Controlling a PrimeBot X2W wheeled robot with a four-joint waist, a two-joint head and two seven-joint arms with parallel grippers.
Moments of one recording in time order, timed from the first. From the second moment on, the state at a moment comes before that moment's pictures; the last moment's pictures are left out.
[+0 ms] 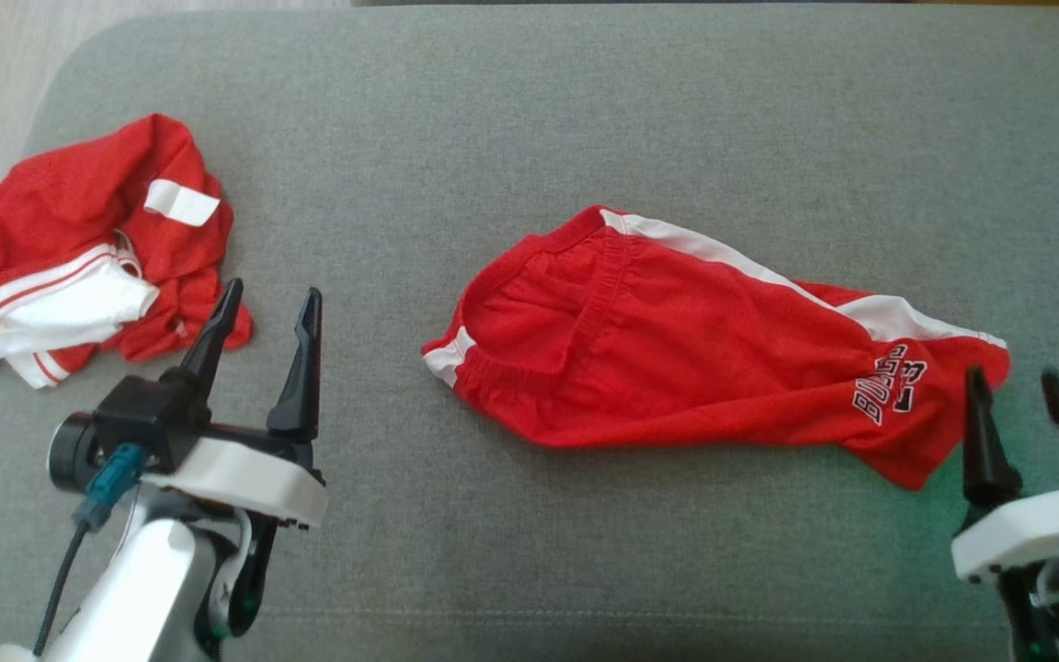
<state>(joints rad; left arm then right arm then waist) -0.20 0.34 -0.44 0.08 -0.41 0.17 -0.24 0.07 -0.04 -0.21 -0.06 0.20 0.13 0.18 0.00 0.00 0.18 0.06</state>
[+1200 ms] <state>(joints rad) -0.26 0.31 -0.56 0.04 -0.36 0.15 -0.18 0.03 -0.04 0.03 -0.18 0.13 0.13 0.08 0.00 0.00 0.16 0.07</state>
